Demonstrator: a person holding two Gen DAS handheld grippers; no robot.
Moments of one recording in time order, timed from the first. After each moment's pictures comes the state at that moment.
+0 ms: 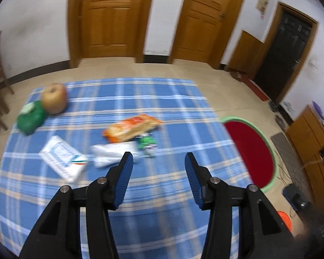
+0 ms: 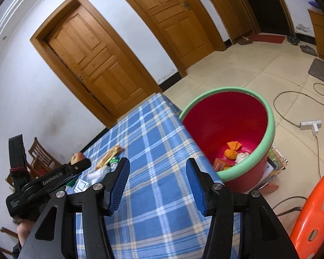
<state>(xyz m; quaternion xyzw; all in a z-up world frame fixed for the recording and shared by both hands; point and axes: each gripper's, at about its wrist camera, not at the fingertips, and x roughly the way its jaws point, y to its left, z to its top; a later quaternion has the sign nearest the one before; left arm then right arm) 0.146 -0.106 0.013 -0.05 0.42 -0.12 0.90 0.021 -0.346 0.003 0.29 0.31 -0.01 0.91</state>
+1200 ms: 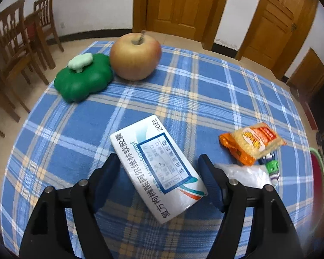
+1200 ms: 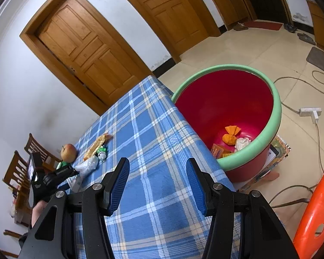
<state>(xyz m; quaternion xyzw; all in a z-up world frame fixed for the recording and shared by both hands) 0.219 -0.012 -0.074 -0.09 0.48 0.07 0.87 0.038 -0.348 -0.031 0.30 0.35 -0.02 0.89</state>
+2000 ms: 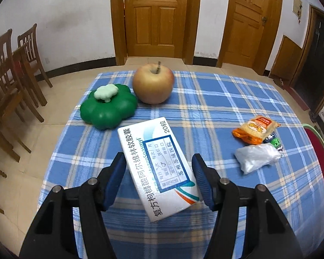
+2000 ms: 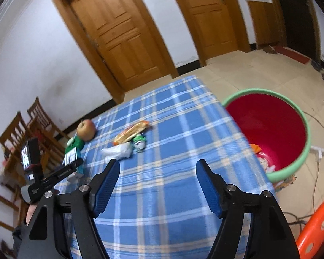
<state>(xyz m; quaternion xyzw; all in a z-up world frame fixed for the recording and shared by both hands) 0.182 0.043 -0.049 -0.03 0.41 0.00 0.91 0.069 -0.253 0.009 0.18 0.37 0.04 0.91</state>
